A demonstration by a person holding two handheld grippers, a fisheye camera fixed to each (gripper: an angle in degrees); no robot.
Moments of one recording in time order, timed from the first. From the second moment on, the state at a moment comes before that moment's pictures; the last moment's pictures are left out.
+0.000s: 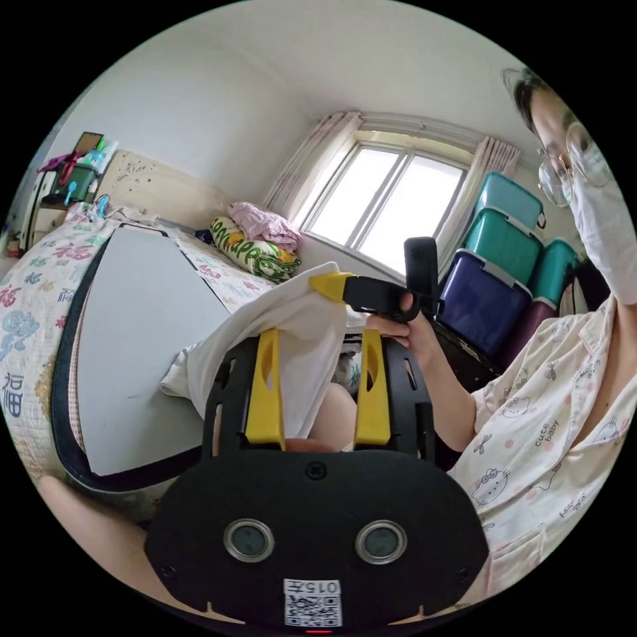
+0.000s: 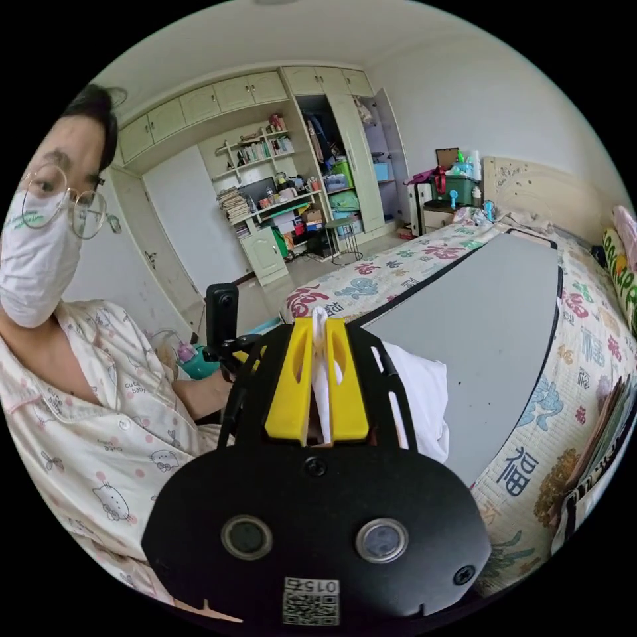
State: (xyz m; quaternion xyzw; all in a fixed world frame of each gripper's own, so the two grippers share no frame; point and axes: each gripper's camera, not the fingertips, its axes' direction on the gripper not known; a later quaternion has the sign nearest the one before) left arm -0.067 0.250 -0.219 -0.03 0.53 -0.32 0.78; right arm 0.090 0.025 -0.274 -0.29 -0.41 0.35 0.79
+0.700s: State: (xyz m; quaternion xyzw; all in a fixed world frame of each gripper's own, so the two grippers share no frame) left arm -0.094 0.330 -0.301 -0.05 0.50 -0.39 0.77; right arm 0.053 -0.060 -0.256 -0.28 -0.47 0.36 0.75
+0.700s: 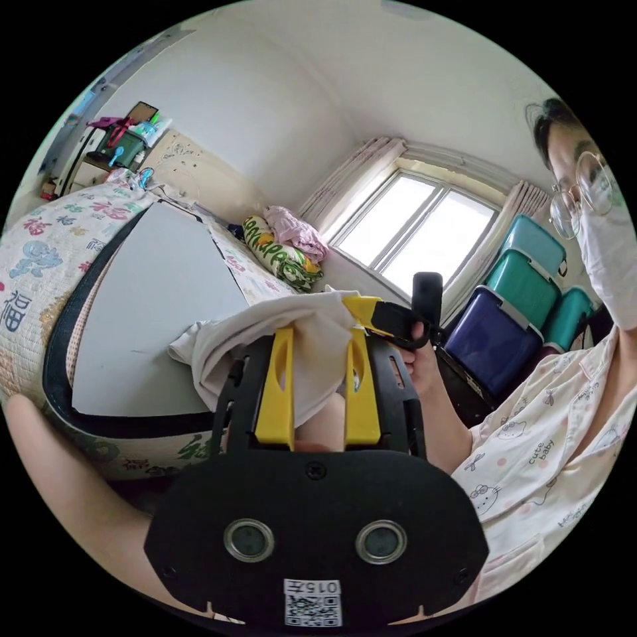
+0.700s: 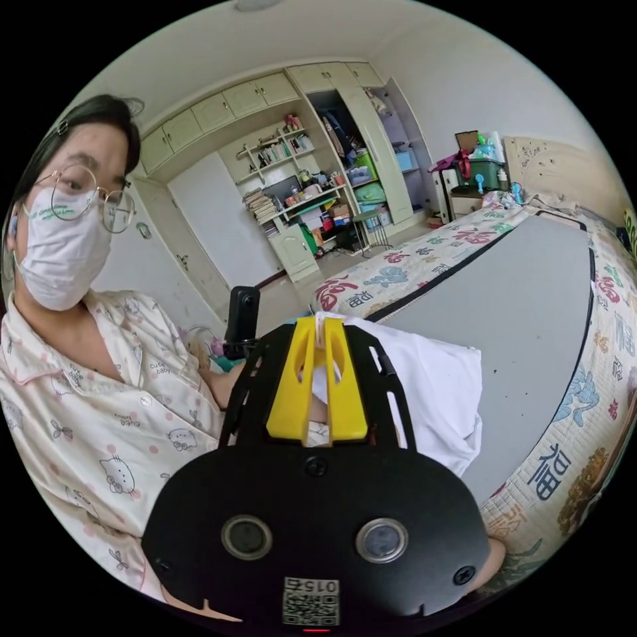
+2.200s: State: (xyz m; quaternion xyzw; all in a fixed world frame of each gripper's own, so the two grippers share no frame) left arm -0.291 0.321 -0.110 -0.22 0.26 -0.34 0.88; right arm 0.360 0.099 -0.015 -0.38 -0.02 0.50 0.78
